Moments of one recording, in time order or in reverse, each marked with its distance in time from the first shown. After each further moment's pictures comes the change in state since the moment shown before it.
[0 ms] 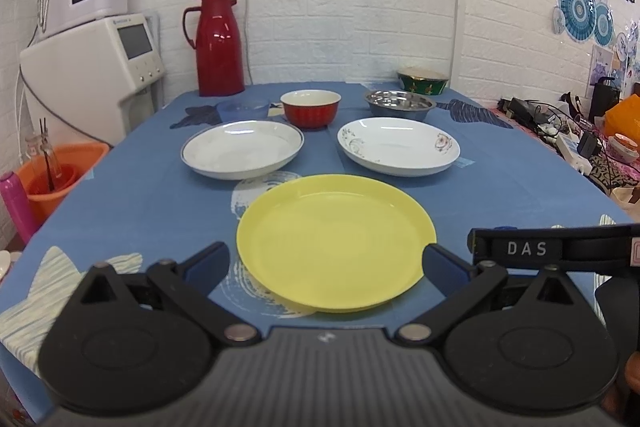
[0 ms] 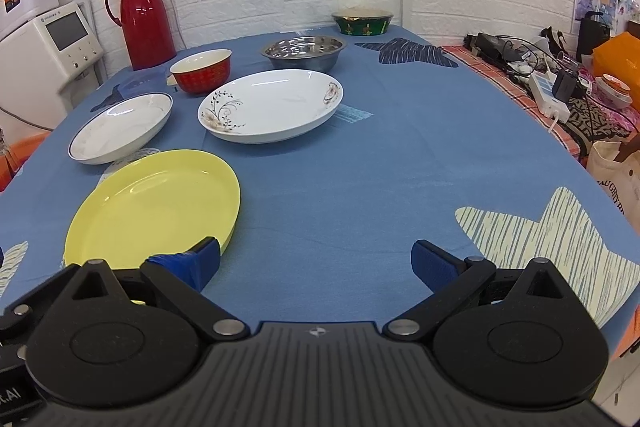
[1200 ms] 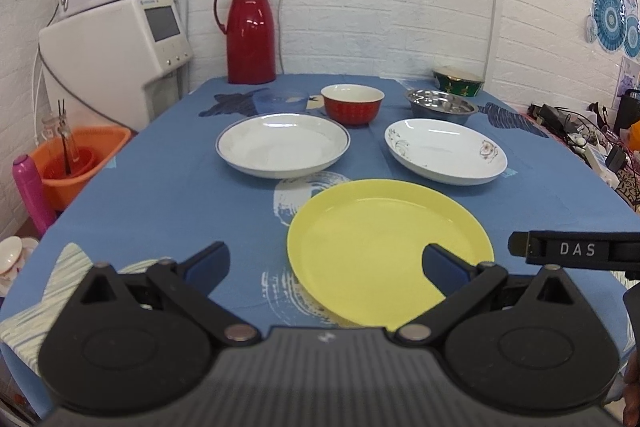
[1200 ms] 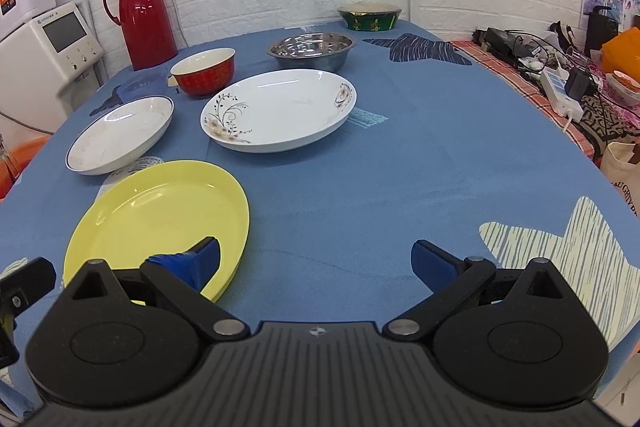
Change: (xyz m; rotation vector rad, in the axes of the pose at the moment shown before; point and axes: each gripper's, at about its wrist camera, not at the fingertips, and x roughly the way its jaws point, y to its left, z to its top) left arm 0.023 0.040 0.013 -0.058 0.037 0.053; right arm 0.020 0.008 0.013 0.010 0.020 0.018
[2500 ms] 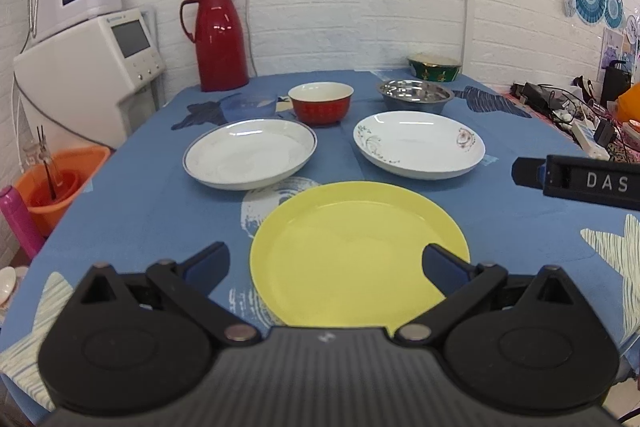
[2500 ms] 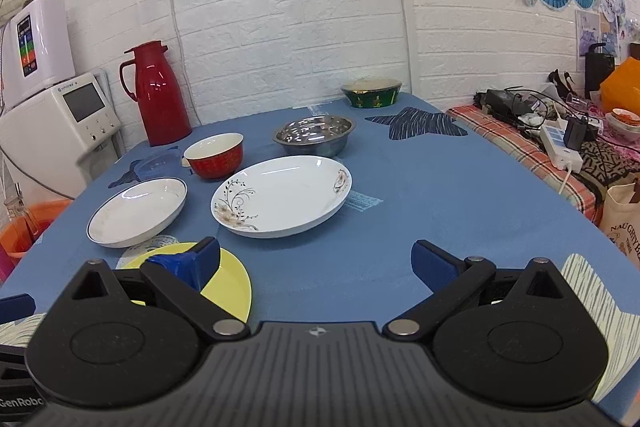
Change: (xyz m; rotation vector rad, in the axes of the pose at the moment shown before) left arm 0.012 -0.028 0.011 0.096 0.015 -0.021; right arm -0.026 -0.021 0.017 0.028 -0.220 0.065
